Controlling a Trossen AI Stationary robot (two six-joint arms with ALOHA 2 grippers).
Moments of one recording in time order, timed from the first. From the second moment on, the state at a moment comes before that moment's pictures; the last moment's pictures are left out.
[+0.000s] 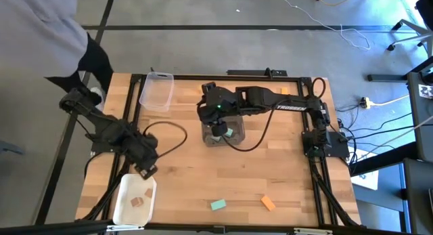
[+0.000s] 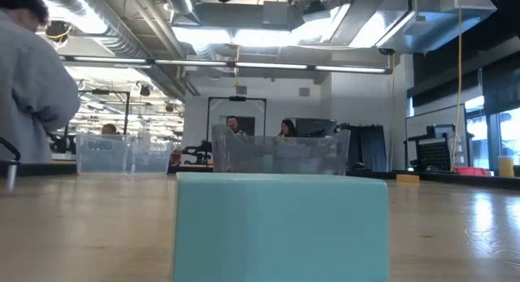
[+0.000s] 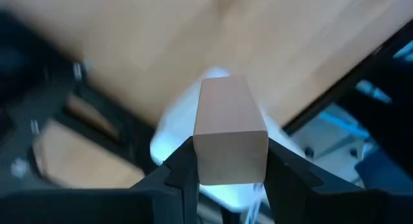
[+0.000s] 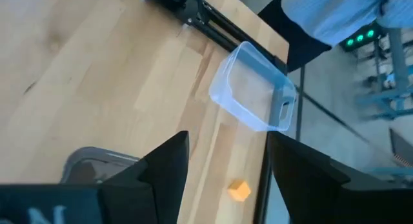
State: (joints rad) left arm -0.59 1.27 1.36 -1.43 0.15 -1.44; right arm 0.02 2.00 2.19 -0.91 0.24 -0.58
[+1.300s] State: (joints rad) left arm -0.88 1.27 0.68 -0.64 0.33 -1.72; right arm 0.02 2.00 2.18 -1.06 0.04 -0.55
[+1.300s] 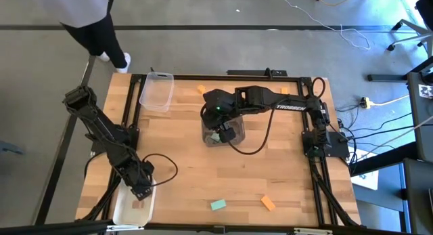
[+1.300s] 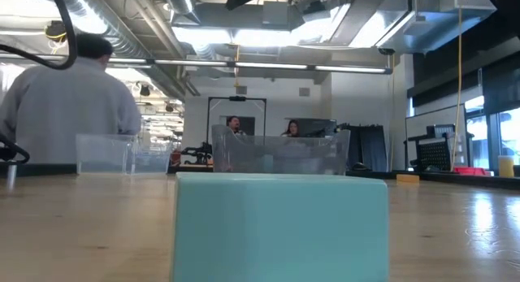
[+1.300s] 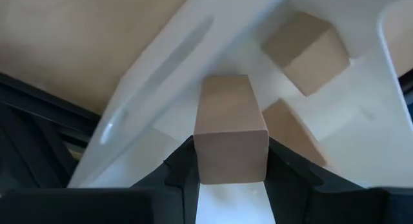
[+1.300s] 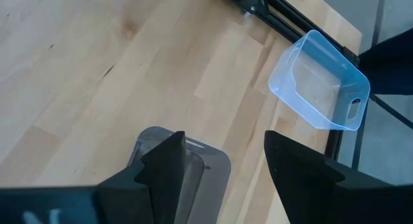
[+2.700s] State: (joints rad) left arm -0.71 1.27 1.26 -1.53 -0.11 -1.74; right arm -0.15 1.92 2.18 -1.57 0.10 0.13
